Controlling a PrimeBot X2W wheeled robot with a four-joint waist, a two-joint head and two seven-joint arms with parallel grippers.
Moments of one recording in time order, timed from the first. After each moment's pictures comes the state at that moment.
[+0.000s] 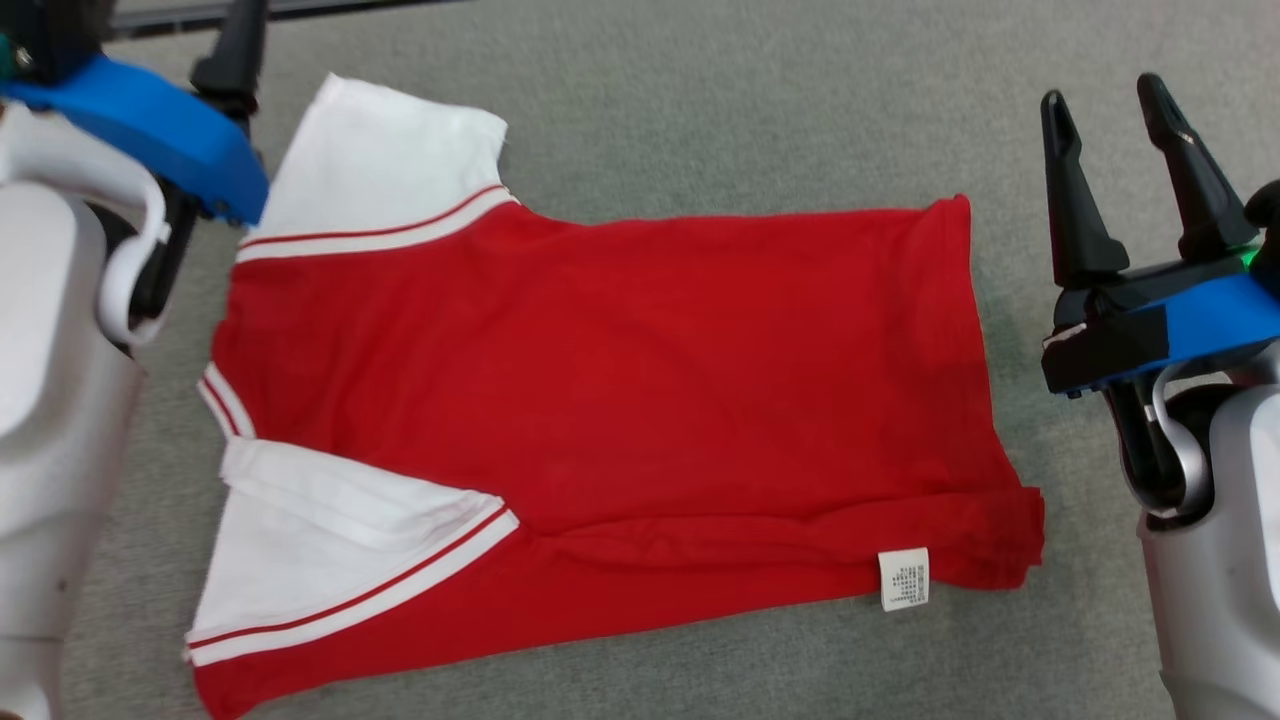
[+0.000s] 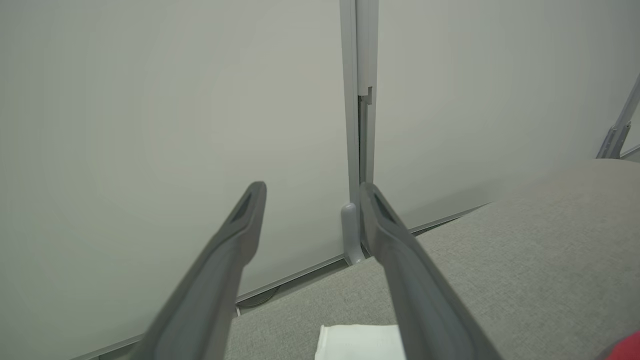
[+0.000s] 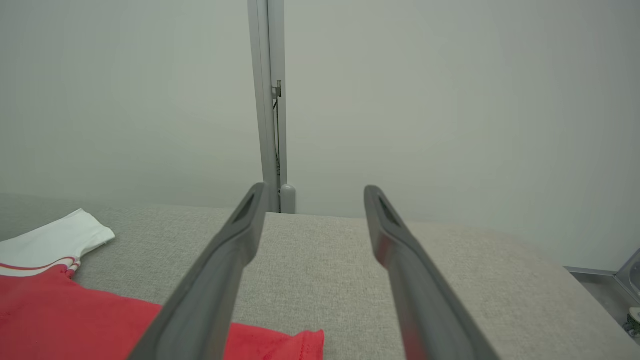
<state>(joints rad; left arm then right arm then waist) -0.93 0.43 -0.41 0.49 -0.42 -0.13 -0.03 -0.52 -0.17 -0.01 0.09 0.20 0.13 -0.01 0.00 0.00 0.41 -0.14</state>
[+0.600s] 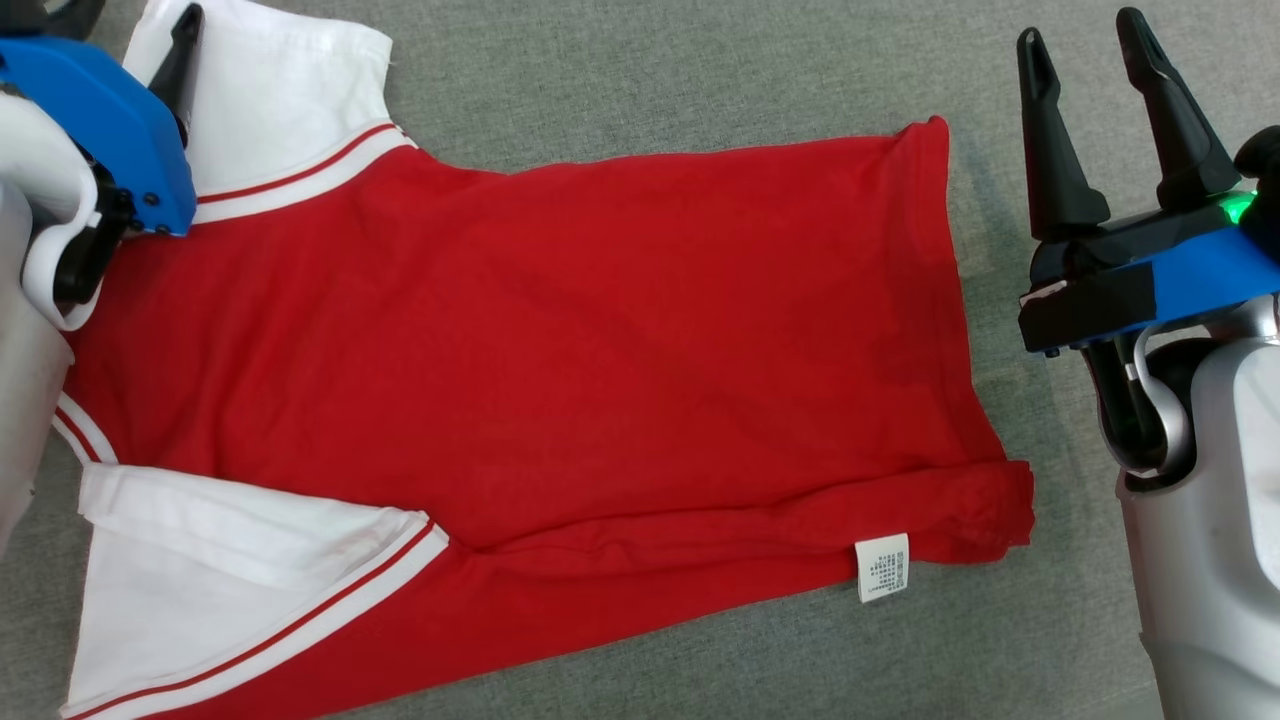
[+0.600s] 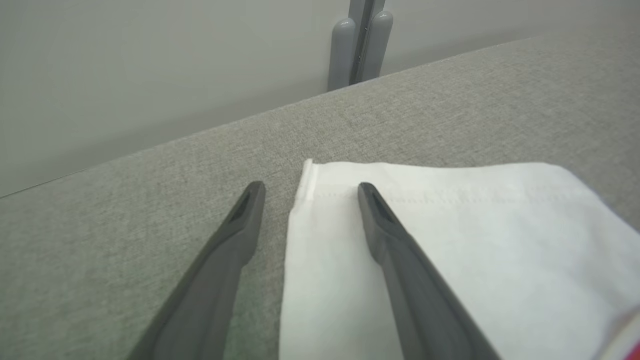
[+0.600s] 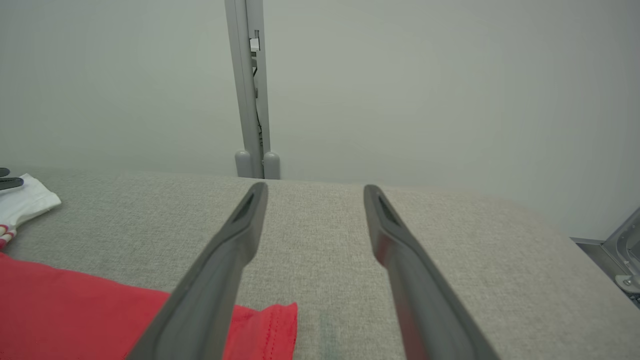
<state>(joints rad) -1.12 0.53 -0.70 0.81 -0.71 -0.13 0.13 -0.61 -0.15 0.03 0.11 0.22 0.13 -0.03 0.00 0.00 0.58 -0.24</state>
